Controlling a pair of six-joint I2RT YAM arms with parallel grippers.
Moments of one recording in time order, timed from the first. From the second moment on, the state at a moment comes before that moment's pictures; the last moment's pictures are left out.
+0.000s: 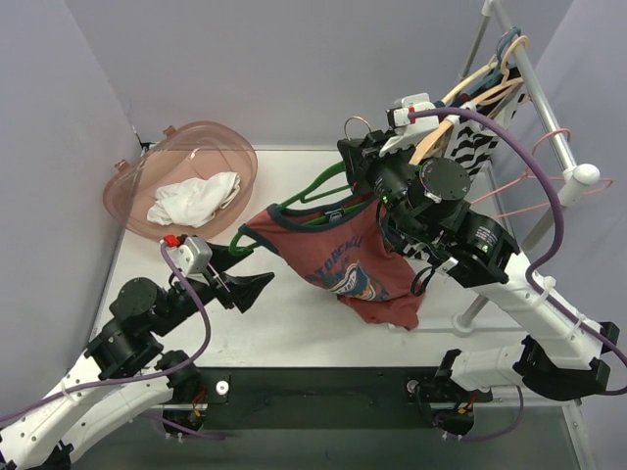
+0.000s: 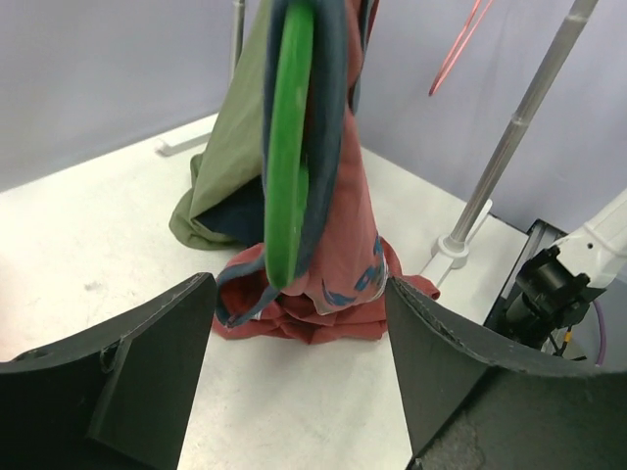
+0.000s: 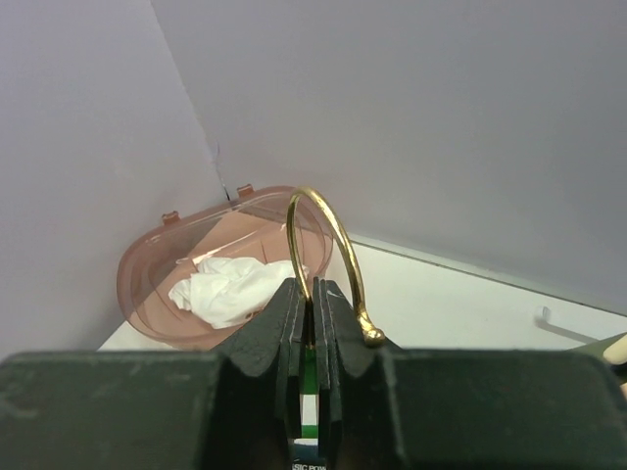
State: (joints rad) left arm -0.84 0.46 0.74 -0.17 0.05 -0.20; right arm 1.01 1.26 1.70 -0.32 0.54 0.07
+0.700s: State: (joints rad) left arm -0.83 0.62 0.66 0.13 0.00 -0.20; right arm 1.01 1.30 1.74 -0.29 0.57 0.16
